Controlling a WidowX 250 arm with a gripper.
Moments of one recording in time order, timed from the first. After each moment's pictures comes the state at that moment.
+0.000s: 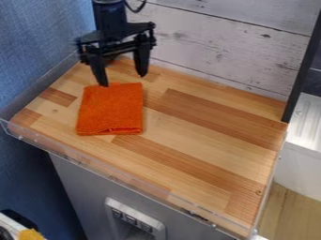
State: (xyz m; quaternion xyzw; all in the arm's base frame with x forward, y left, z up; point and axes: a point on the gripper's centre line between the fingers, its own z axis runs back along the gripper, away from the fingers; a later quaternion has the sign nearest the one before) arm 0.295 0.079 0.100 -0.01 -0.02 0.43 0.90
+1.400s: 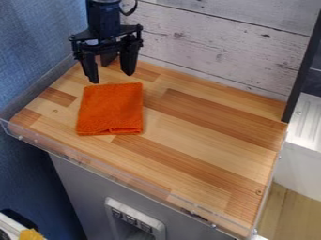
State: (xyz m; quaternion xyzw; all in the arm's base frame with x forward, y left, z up) arm 0.305 0.102 0.086 0.05 0.02 0.49 0.87
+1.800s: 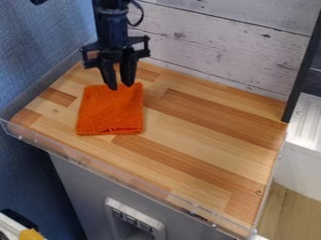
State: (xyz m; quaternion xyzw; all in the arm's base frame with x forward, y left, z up) arm 0.314 0.096 0.061 0.02 0.06 0.48 0.88
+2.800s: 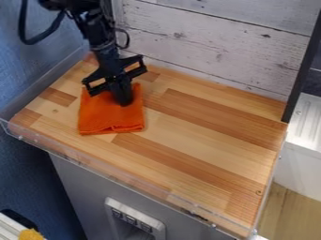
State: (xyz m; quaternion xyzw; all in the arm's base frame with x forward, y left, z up) arm 0.328 0.101 0.008 -0.11 0.00 0.43 0.89
